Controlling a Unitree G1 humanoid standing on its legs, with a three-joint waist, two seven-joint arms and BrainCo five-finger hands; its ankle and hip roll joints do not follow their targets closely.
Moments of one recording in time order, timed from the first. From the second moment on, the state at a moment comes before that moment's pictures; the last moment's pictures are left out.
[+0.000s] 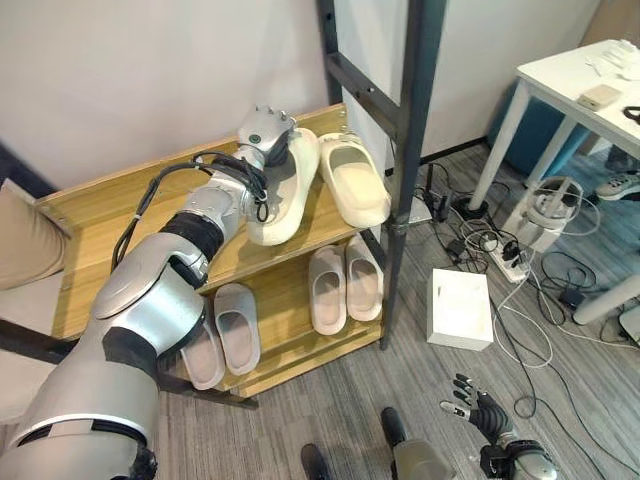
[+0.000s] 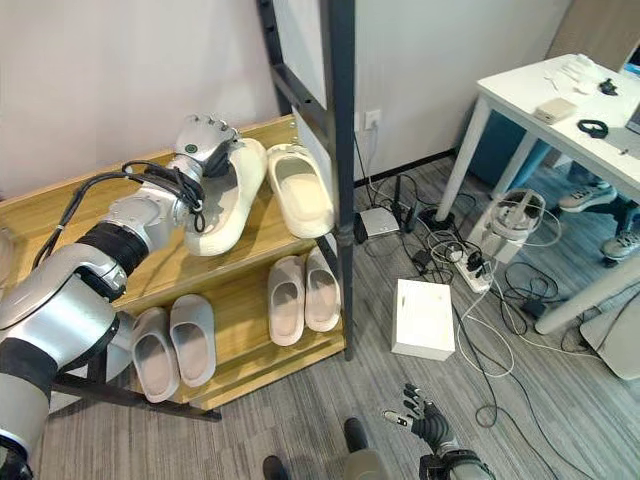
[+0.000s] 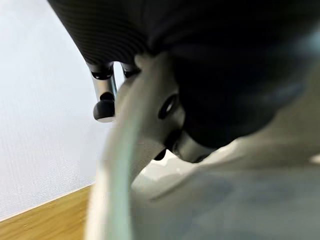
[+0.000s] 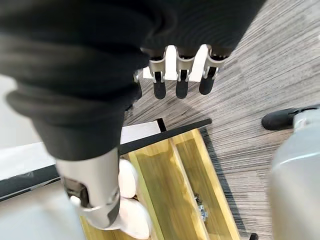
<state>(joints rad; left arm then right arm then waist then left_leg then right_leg) -1.29 0.54 -0.90 1.12 0.63 -0.03 0.40 0.25 -0.48 0.29 0.51 0.53 -0.17 0.05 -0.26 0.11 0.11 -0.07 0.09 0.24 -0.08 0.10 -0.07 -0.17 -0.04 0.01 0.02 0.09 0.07</state>
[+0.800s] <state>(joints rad) -1.23 0.55 -0.85 1.20 0.61 -0.02 0.35 0.26 -0.49 0.27 0.50 0.53 -0.17 0.06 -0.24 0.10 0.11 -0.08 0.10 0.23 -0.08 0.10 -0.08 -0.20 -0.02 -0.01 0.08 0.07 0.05</state>
